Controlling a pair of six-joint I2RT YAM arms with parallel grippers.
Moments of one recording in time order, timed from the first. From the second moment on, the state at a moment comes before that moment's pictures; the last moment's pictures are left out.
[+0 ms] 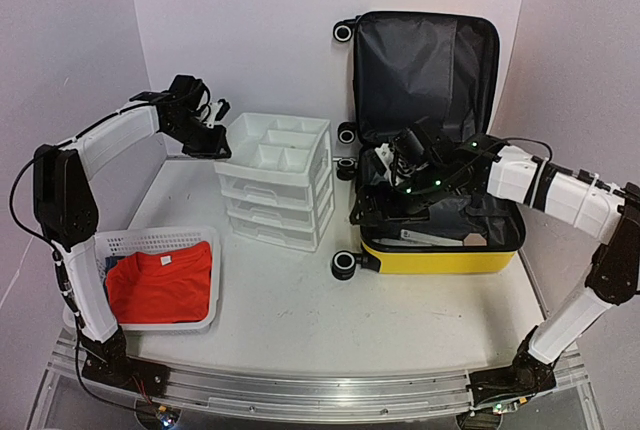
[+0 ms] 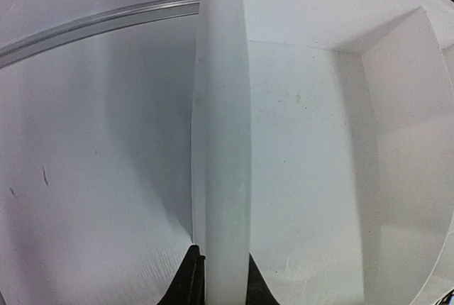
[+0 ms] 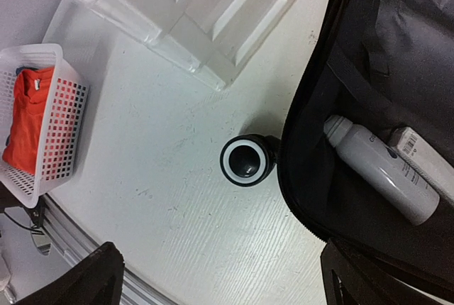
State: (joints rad) left arm -0.32 1.88 1.81 -0.81 0.20 -0.14; right arm 0.79 1.56 1.38 -0.76 -0.09 0.47
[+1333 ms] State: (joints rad) left arm -0.32 1.92 1.81 -0.65 0.66 0.41; right arm 0.47 2.20 1.97 -0.54 -1.03 0.79
